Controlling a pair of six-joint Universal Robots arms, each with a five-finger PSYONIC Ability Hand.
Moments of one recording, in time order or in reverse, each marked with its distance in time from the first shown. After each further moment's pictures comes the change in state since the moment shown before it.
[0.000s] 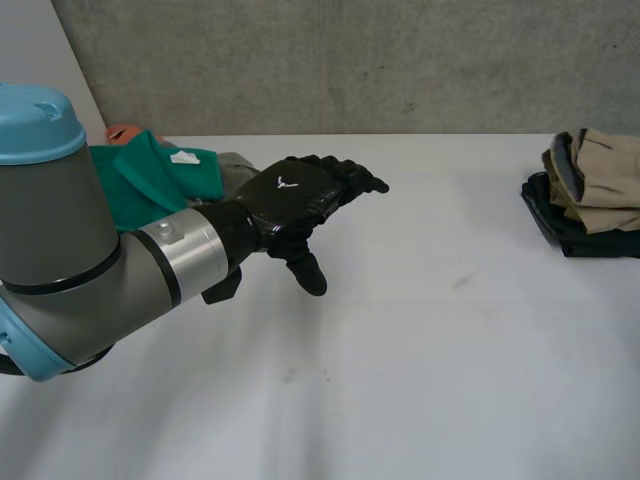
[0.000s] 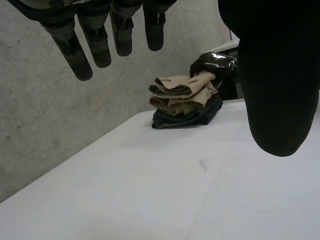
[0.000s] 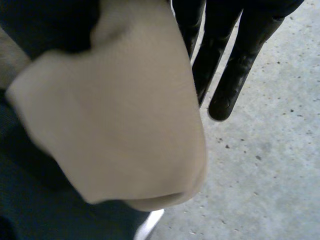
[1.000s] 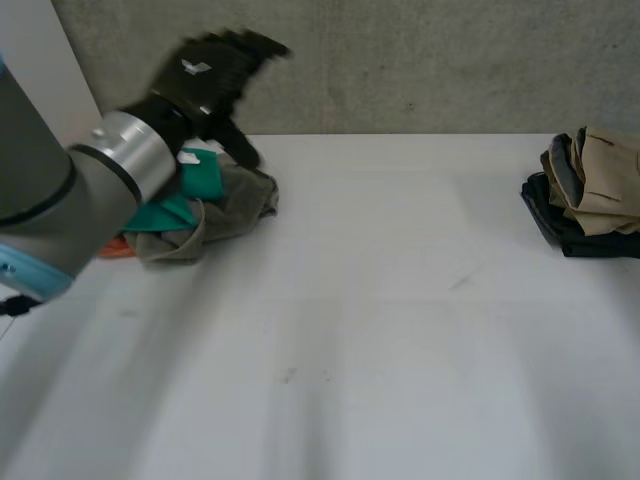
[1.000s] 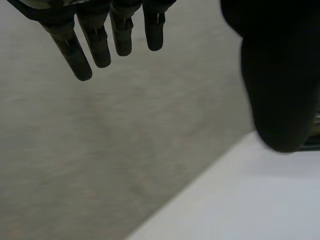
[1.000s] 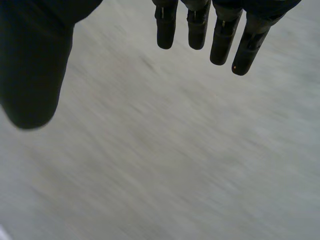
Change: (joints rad) left arm 0.119 0.001 0.139 0.182 -0.247 -0.034; right arm 0.294 -0.890 0.533 0.389 0.581 -0.280; left_hand 0.000 0.000 0.000 0.000 0.000; right_hand -0.599 -0.711 -0.719 -0.717 -0.719
